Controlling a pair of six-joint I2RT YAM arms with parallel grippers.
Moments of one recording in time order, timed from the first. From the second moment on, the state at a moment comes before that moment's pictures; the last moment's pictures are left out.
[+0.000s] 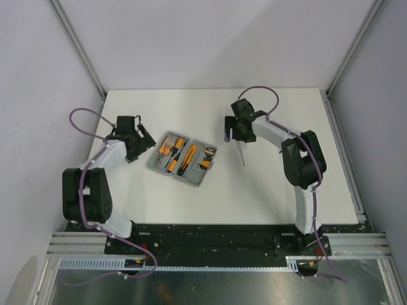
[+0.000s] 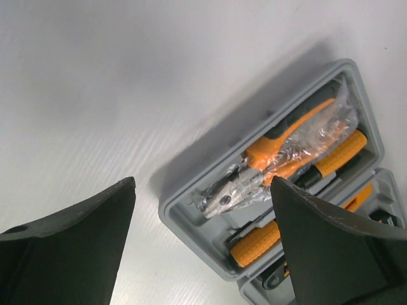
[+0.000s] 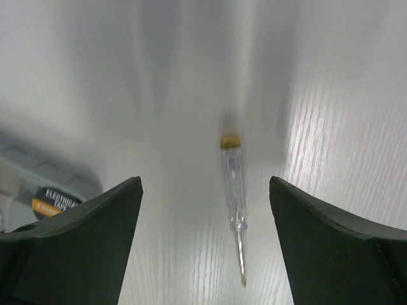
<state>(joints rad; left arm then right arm) -0.01 1.53 0.98 -0.40 -0.06 -0.63 0.47 2.05 1.57 -0.53 0.11 0.43</state>
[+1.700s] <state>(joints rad) 0.20 1.71 0.99 -0.35 -0.08 -0.78 0.35 2.11 1.57 -0.51 -0.12 0.37</state>
